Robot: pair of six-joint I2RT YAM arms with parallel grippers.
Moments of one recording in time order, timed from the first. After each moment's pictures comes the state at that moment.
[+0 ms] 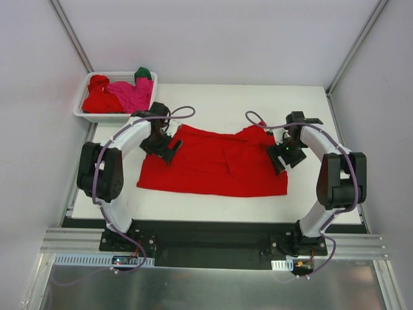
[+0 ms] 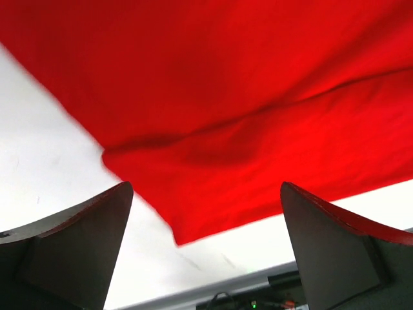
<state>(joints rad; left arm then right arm) -0.27 1.75 1.30 -0.94 0.09 0.24 0.08 1.69 1.20 -1.00 -0.14 -0.47</state>
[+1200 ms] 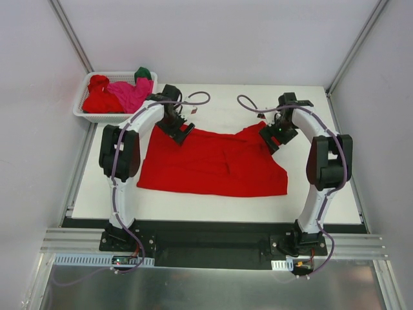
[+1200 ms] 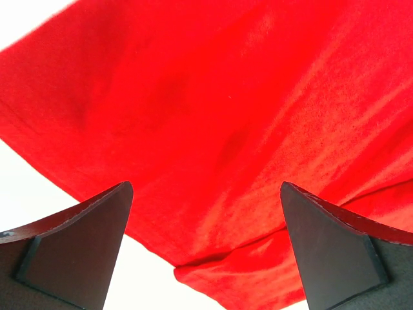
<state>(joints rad) -0.31 2.09 1.72 -0.90 0.17 0.43 0.12 1.95 1.55 -0.99 -0.14 -0.59</state>
